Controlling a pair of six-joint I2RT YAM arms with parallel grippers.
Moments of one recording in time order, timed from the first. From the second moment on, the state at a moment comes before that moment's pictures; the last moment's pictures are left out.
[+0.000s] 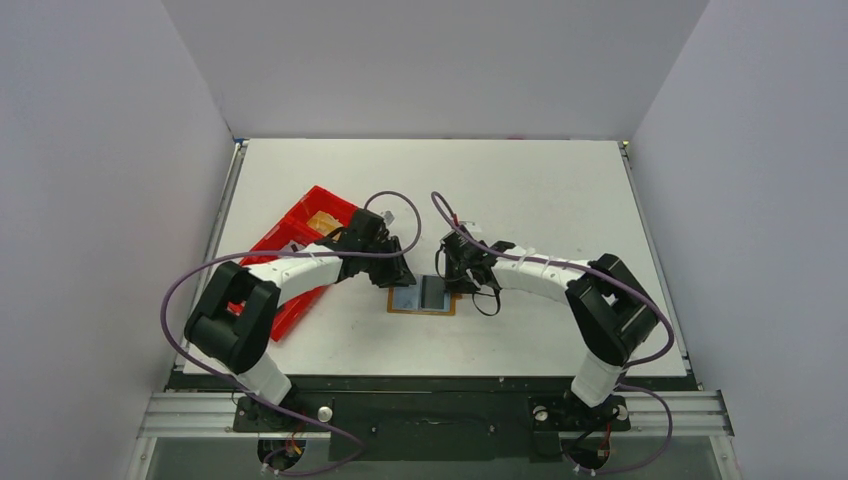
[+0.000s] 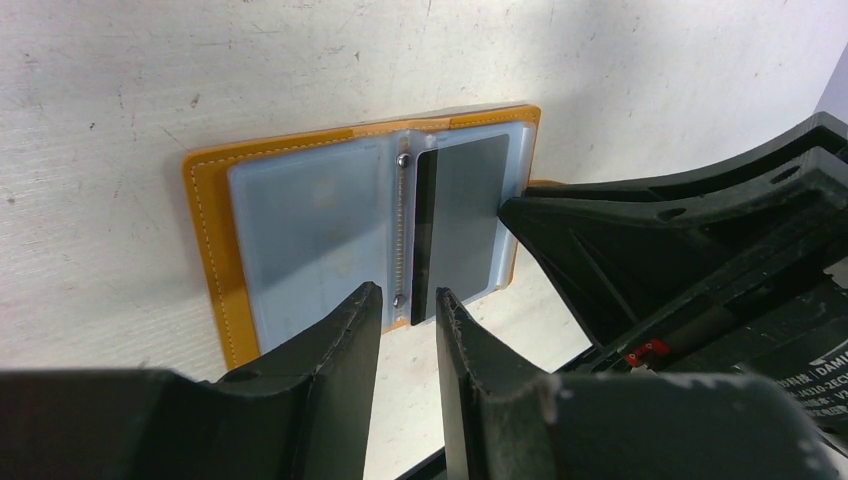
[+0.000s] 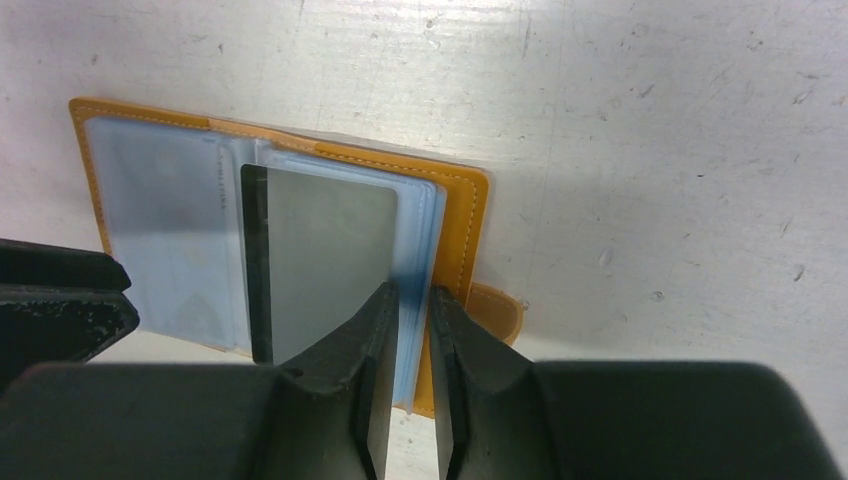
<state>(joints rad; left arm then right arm) -0.54 1.63 0.92 -0.21 0.32 -0.77 0.73 1.72 1.01 -0.36 0.09 0.69</state>
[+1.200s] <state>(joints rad) -0.57 1.78 0.92 -0.07 0.39 -0.82 0.73 1.74 1.01 -0.33 0.08 0.69</state>
